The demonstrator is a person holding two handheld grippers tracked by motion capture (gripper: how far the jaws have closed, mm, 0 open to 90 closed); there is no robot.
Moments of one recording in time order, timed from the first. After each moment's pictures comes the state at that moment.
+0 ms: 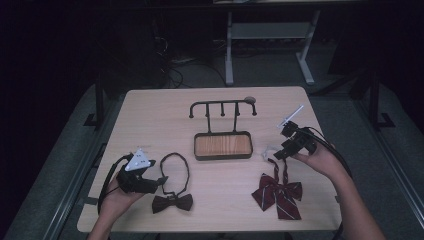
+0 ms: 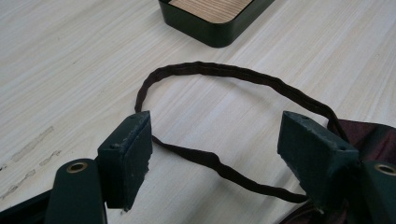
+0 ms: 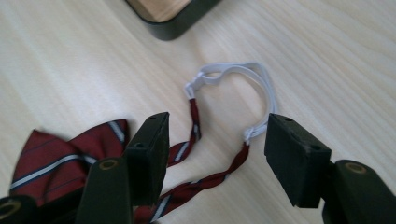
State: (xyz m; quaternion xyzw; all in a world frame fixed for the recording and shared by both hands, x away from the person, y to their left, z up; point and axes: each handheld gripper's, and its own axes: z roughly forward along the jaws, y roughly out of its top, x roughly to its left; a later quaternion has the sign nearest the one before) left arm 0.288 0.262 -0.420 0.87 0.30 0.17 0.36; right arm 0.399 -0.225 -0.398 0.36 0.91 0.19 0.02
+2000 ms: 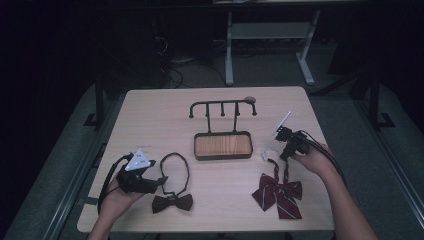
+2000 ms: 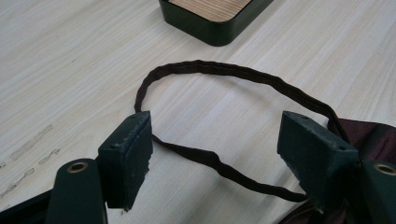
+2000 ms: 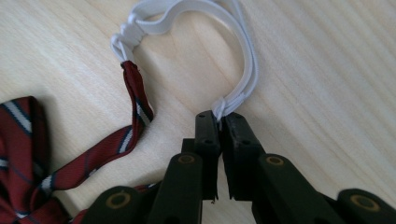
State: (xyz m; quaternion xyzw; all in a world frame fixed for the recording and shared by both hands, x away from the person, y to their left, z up) left arm 0.289 0.262 -0.420 0.87 0.31 0.17 0.36; right arm 0.417 -0.220 -0.437 0.38 0.92 0.08 0.01
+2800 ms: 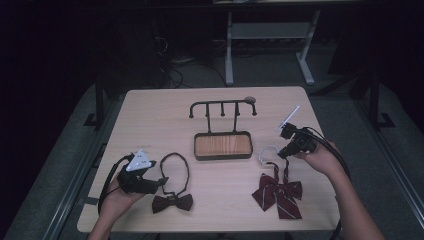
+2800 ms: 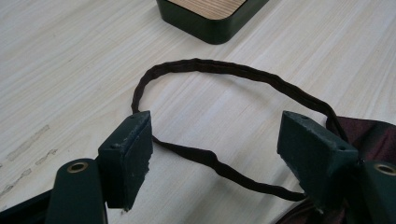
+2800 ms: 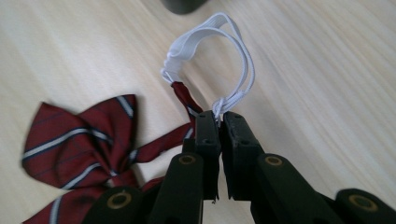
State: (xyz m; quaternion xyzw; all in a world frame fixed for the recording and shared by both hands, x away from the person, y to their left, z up) left arm 0.288 0.260 -0.421 0.87 0.30 0.17 0.35; right arm 0.397 -0.223 -0.395 0.33 0.93 0.16 0.00
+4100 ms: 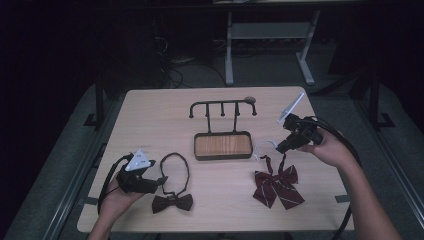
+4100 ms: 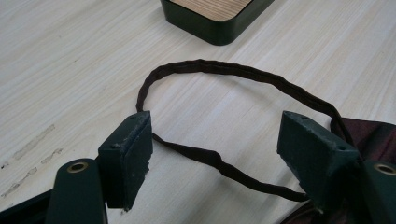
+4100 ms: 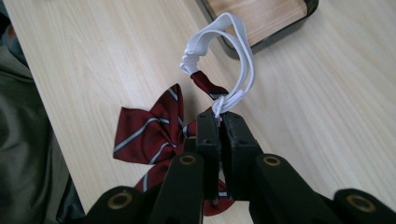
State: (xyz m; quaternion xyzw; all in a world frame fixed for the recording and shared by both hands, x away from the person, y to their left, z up) left arm 0.289 0.262 -0.421 0.87 0.30 0.17 0.36; right arm 0.383 -0.214 -0.333 0.25 0.95 0.20 -0.02
